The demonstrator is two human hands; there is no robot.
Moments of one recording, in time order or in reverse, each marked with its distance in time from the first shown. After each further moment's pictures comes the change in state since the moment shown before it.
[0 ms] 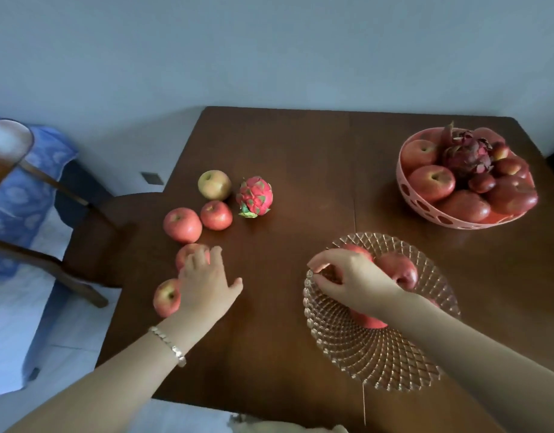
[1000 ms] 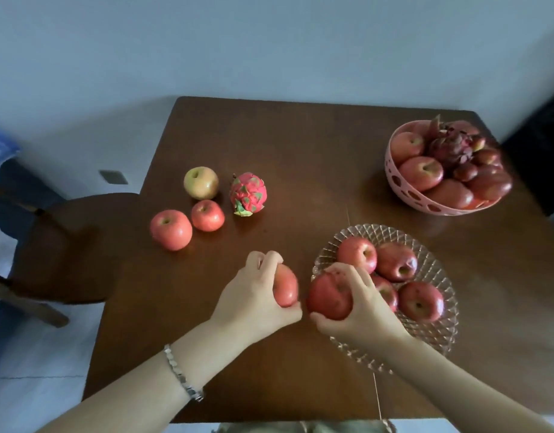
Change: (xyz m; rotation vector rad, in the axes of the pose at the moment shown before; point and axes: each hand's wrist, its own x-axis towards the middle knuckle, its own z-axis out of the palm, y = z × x) left_hand -0.014 0.017 -0.024 -0.415 -0.194 0.430; right_hand -0.026 -0.025 0.061 0.161 0.219 0.344
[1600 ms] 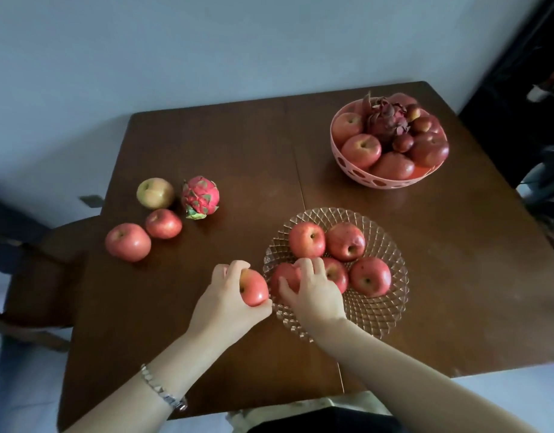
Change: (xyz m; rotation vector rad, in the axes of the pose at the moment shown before) left_hand -0.007 0.047 0.040 0.018 0.017 -0.141; right_hand -0.001 0.044 0.013 -0.226 0.175 0.180
